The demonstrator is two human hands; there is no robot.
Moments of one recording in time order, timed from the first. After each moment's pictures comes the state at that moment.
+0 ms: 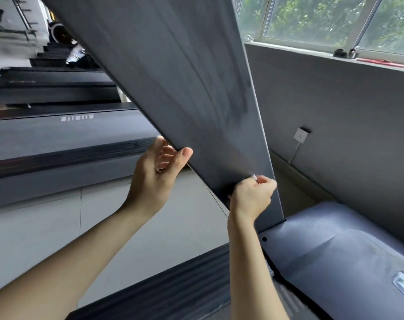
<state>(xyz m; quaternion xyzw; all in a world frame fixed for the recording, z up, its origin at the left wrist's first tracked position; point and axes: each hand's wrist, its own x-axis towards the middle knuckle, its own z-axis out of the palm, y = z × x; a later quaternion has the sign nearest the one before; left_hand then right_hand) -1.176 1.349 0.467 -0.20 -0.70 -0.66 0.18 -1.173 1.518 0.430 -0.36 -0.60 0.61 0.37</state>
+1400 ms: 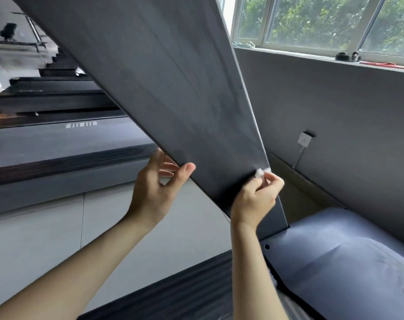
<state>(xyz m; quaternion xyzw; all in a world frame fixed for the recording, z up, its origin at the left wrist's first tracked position) -1.186 1.363 0.446 -0.19 -0.73 -0.62 0.20 -1.184 1.538 0.419 -0.26 -0.58 0.61 0.47</state>
